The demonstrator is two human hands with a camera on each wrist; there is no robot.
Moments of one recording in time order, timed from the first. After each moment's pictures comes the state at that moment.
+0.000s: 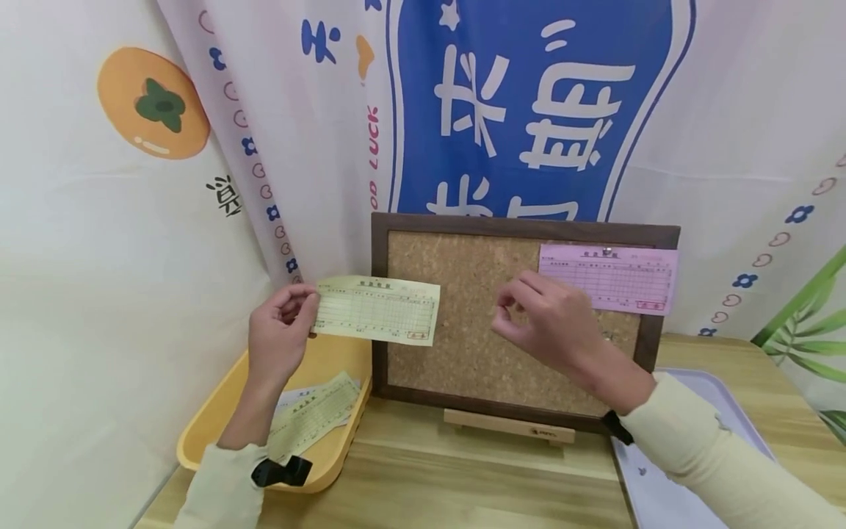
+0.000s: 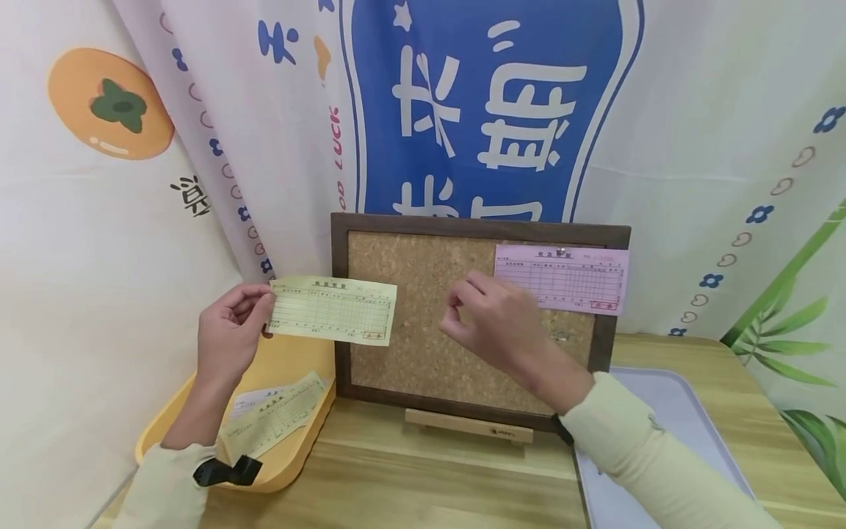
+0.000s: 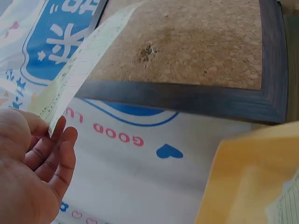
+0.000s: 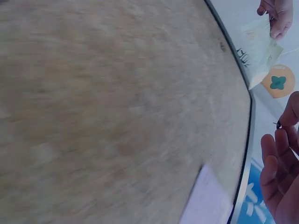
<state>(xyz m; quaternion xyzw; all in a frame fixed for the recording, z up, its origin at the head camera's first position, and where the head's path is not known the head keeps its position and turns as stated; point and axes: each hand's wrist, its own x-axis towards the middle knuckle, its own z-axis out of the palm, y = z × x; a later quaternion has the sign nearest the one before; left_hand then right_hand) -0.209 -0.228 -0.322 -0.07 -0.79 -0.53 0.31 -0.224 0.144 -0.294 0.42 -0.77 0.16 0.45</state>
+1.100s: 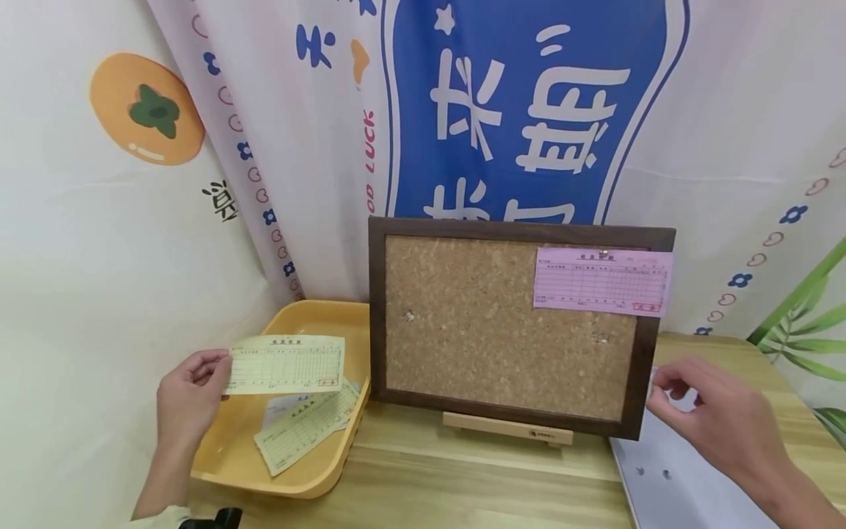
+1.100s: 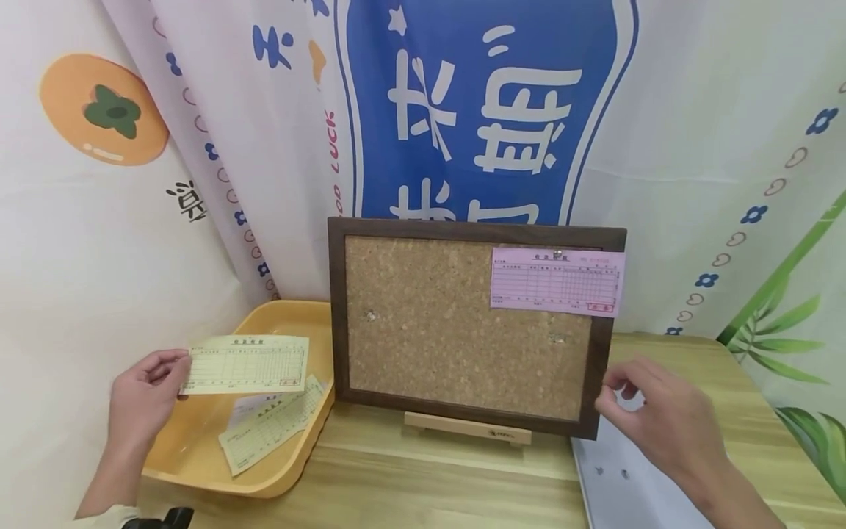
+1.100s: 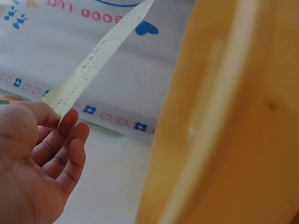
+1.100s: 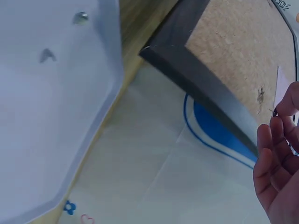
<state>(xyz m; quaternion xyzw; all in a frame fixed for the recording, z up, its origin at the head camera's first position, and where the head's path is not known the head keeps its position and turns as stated) -0.170 -0.344 -0.376 0.13 -0.85 -0.44 0.25 -0.146 0.305 -0.369 0.20 -0.88 0.15 0.40</state>
